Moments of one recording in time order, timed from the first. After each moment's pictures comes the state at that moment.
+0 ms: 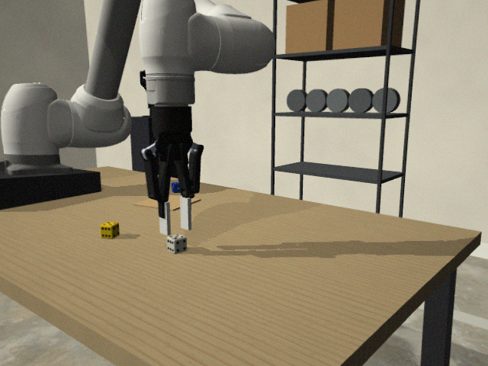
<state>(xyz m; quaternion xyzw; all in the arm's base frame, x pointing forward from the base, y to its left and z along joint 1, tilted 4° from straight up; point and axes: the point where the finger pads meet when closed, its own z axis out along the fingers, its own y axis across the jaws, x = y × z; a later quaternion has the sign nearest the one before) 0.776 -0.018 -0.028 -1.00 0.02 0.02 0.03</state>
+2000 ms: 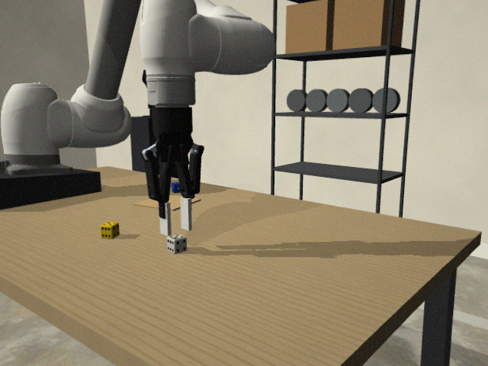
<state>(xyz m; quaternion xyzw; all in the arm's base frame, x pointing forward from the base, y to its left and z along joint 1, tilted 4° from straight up) 0.774 -0.015 -0.029 -1.00 0.02 0.02 0.03</state>
